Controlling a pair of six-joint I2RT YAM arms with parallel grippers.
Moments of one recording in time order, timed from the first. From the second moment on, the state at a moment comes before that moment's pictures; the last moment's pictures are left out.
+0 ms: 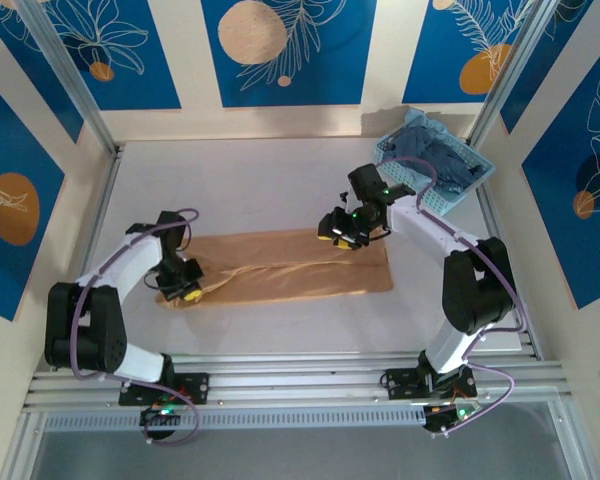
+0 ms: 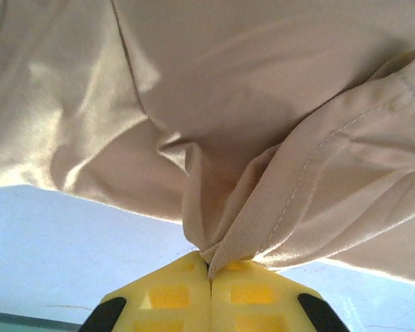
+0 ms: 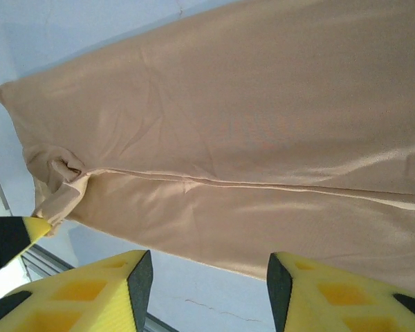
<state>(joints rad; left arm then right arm) -0.11 1.46 0.93 -1.06 0.15 -0.60 0.41 1.69 1.28 -0.77 -0.47 0.64</state>
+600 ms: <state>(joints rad) -0.12 1.72 1.06 -1.15 -0.09 -0.43 0.37 1.69 1.27 -0.78 -0.45 0.64</state>
